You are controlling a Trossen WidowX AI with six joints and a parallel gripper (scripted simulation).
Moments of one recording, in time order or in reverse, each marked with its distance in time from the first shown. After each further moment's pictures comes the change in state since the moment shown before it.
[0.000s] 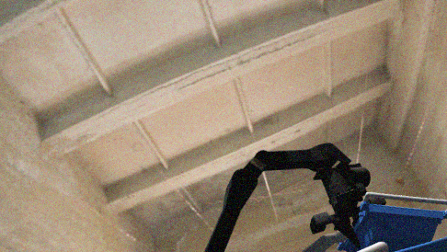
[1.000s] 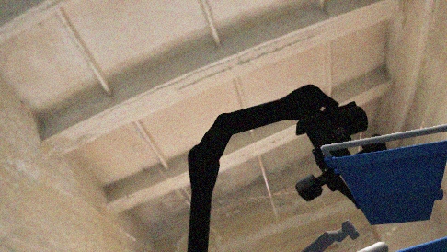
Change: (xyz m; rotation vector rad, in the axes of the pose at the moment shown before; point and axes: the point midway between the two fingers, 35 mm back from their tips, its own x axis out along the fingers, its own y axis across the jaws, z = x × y) arm -0.024 -0.038 0.184 0.447 0.010 0.061
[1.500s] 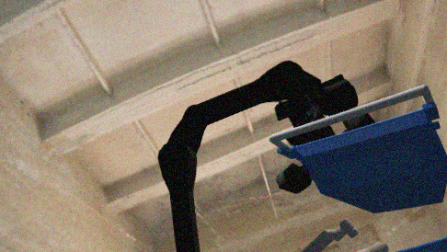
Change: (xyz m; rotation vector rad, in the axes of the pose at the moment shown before) arm 0.005 -0.007 0.094 0.233 -0.024 0.008
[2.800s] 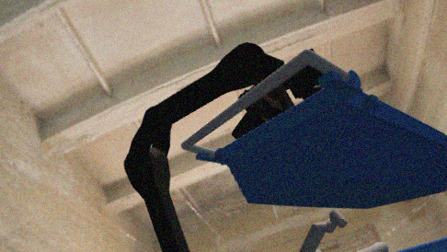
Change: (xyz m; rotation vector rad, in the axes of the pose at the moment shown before) arm 0.014 -0.009 0.101 0.262 -0.045 0.002
